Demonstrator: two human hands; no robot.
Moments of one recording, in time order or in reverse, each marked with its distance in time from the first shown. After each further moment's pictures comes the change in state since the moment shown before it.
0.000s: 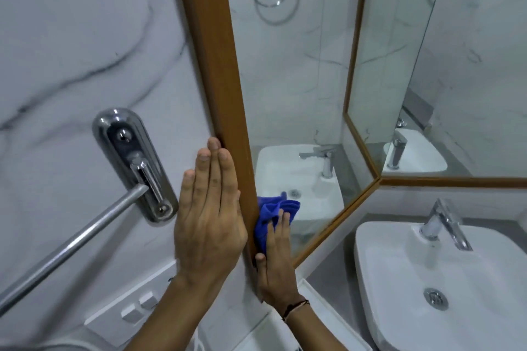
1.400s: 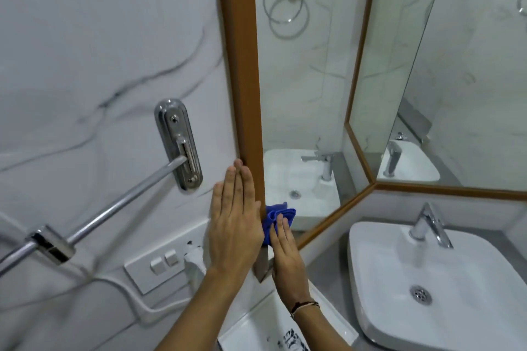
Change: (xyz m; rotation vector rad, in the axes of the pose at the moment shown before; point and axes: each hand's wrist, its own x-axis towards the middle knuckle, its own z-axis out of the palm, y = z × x) left_hand -0.045 0.036 -0.015 0.107 -0.281 -0.113; right_hand -0.043 -0.013 -0.045 -0.260 -0.255 0.023
